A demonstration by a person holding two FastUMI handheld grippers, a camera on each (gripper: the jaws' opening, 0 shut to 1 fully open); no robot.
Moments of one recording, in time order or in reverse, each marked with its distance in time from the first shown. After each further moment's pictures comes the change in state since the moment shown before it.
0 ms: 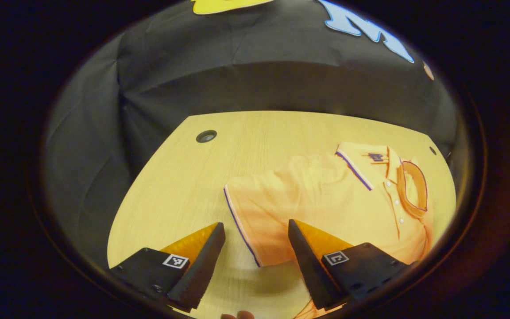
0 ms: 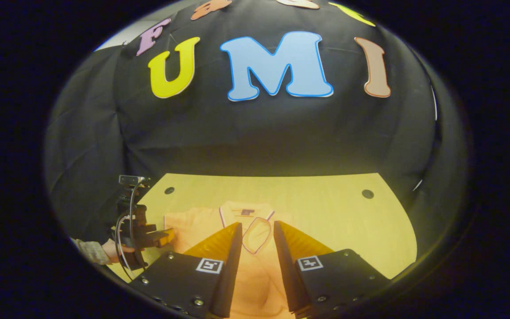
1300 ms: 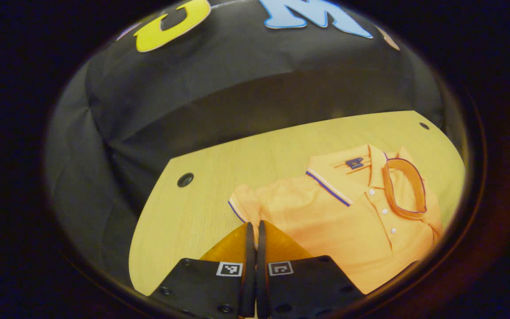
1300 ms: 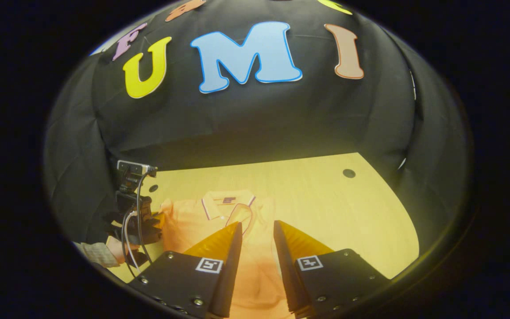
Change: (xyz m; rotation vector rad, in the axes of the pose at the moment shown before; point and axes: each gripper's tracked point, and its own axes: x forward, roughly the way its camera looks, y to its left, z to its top) left arm -0.009 -0.083 0.061 0.300 -0.155 -0.005; right arm -0.011 -0.030 -0.030 0.094 0.062 -0.093
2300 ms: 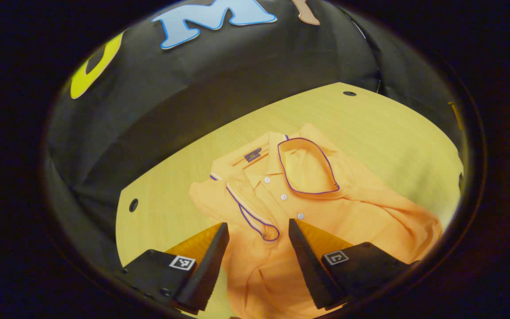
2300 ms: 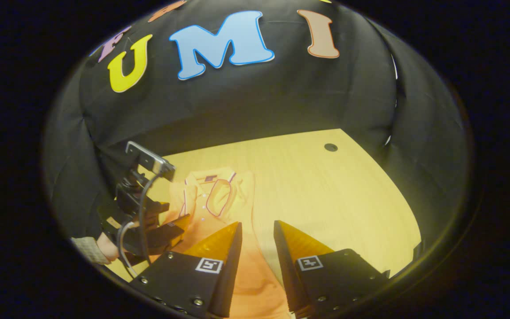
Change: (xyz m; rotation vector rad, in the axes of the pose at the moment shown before) left arm -0.069 -0.121 -0.029 0.193 0.066 -0.278; right arm -0.018 -0.041 -0.069 0.046 0.125 -0.059
